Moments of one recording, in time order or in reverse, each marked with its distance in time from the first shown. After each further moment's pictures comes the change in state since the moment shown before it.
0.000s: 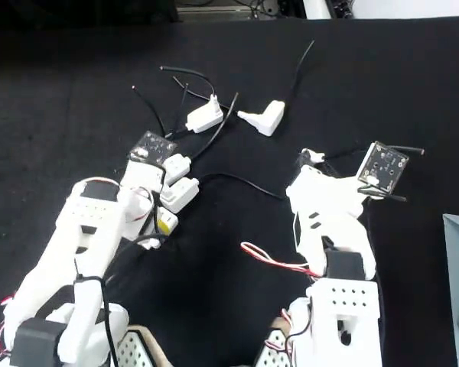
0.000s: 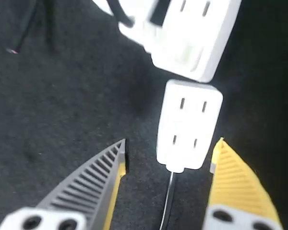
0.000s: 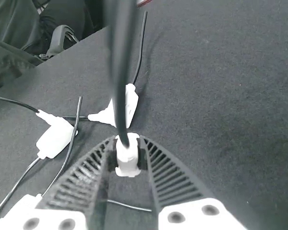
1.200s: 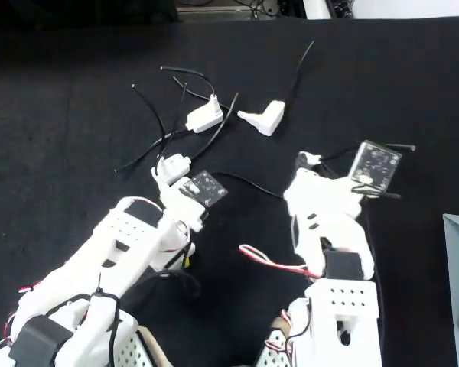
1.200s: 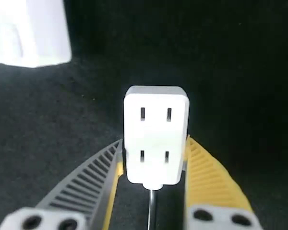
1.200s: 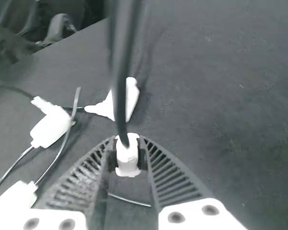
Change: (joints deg) left arm 18.0 -0.1 5.0 3.3 0.0; right arm -2.1 0.0 0.8 0.0 5.1
